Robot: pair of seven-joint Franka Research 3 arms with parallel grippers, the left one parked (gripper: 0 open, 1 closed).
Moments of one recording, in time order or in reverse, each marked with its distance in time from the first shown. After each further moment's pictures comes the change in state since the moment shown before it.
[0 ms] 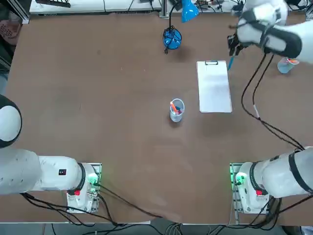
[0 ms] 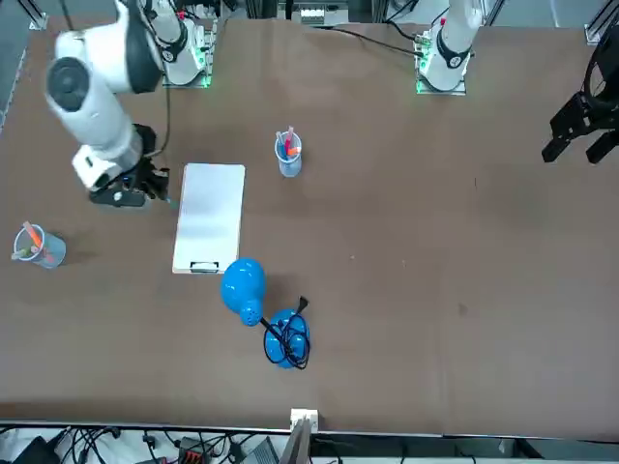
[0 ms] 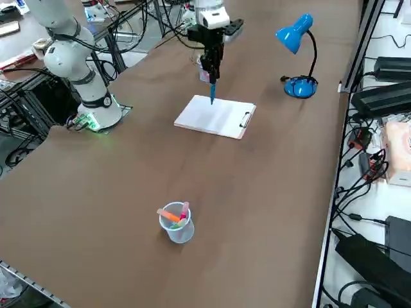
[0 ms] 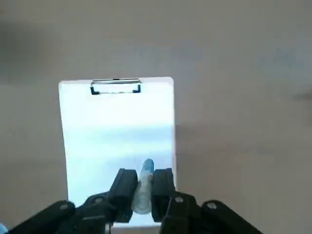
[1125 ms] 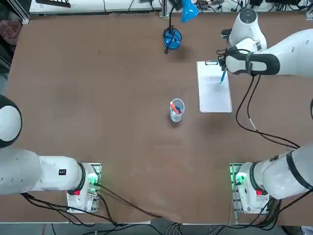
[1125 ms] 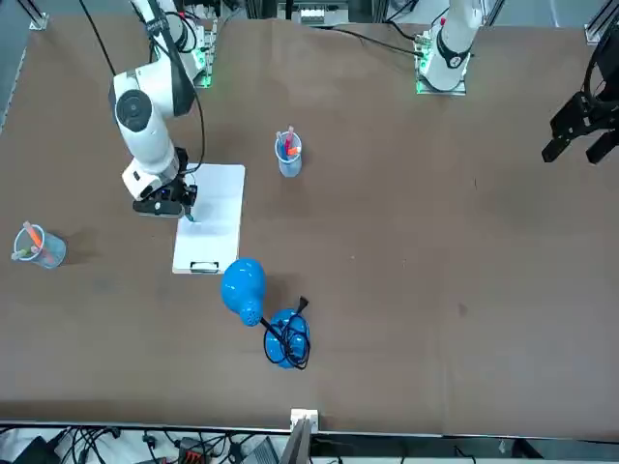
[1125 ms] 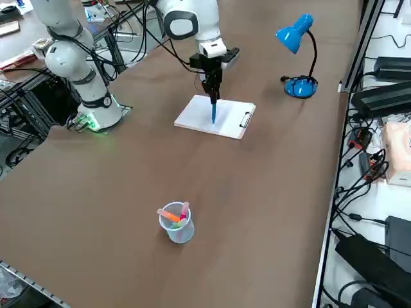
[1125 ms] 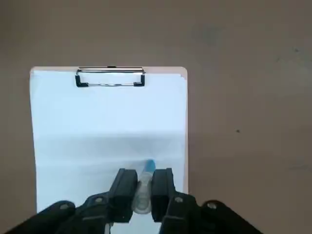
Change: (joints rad) arm 0.029 0.108 0.000 -0.121 -0.118 0.228 0.096
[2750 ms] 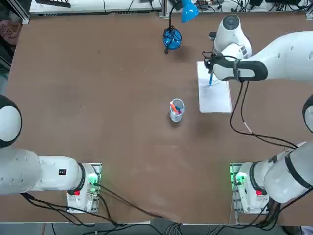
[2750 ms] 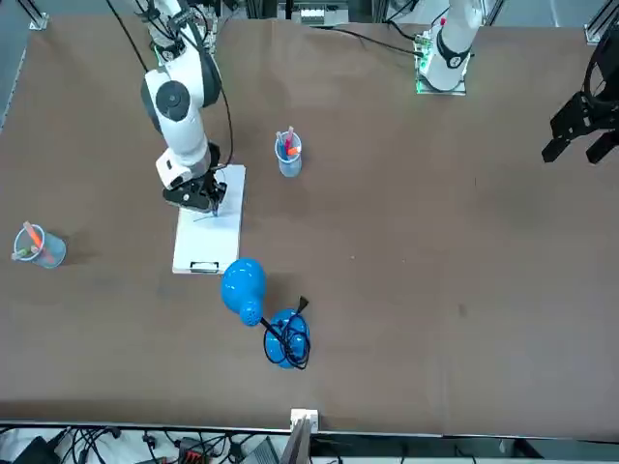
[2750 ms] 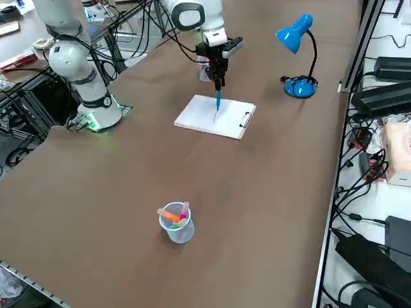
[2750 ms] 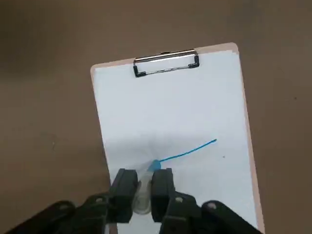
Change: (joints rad) arm 0.152 0.036 0.012 0.043 0.049 0.000 0.285
